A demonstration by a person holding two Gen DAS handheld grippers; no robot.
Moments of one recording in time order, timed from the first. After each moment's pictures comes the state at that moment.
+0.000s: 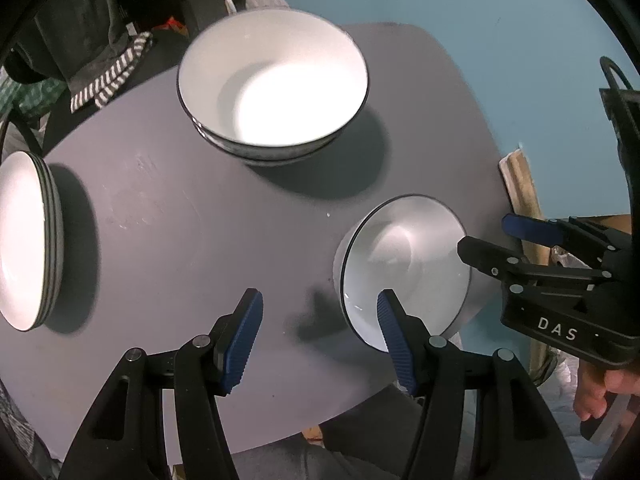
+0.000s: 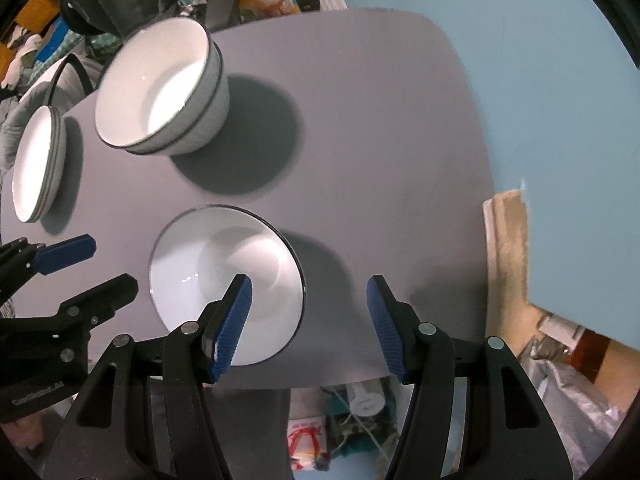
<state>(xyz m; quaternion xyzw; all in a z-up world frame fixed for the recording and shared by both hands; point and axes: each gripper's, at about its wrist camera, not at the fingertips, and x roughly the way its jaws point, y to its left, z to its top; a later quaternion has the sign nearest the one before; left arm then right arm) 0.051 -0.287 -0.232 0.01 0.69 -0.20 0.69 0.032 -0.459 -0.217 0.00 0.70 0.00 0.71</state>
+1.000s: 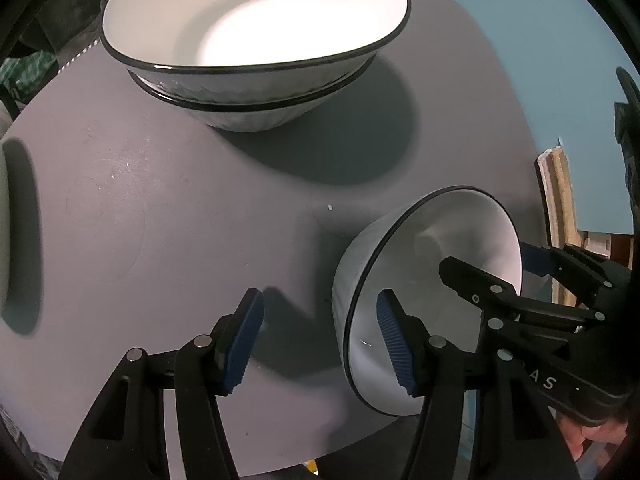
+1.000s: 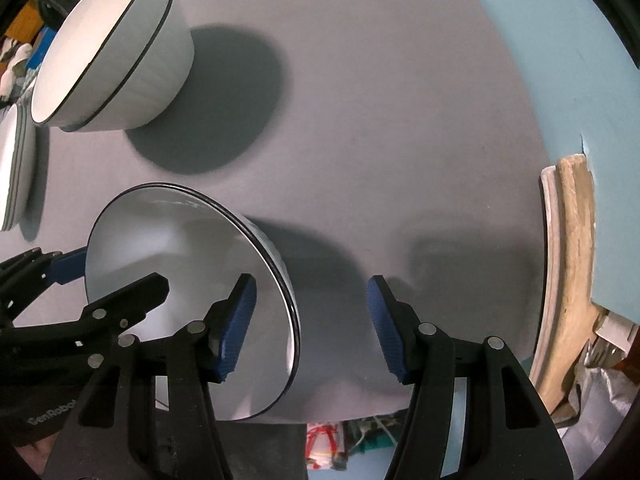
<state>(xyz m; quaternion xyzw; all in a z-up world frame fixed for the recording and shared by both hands) 0.051 -0.304 -0.286 -0.01 0.71 -0.18 0.68 0.019 -0.461 -0.271 0.03 0.71 0.00 0.70</state>
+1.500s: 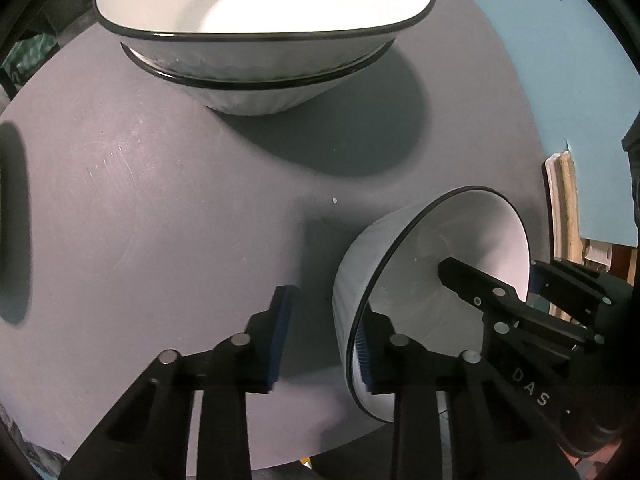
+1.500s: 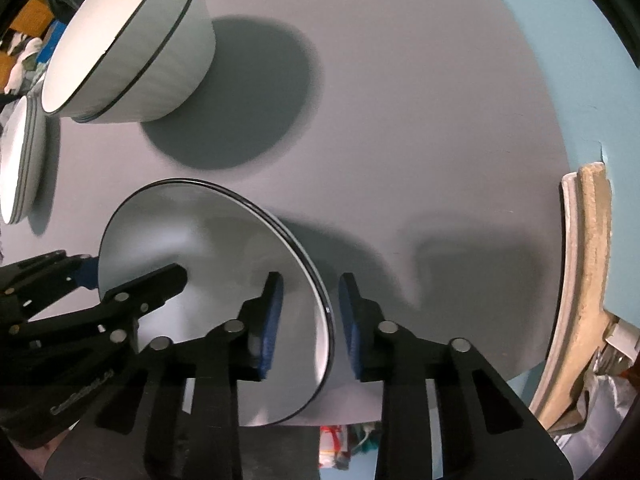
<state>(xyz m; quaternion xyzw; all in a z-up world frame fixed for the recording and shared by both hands) 0.047 -0.294 -0.301 -0.02 0.72 -0.19 0.67 0.016 -0.437 -0.274 0.04 0.72 0.02 0.69</state>
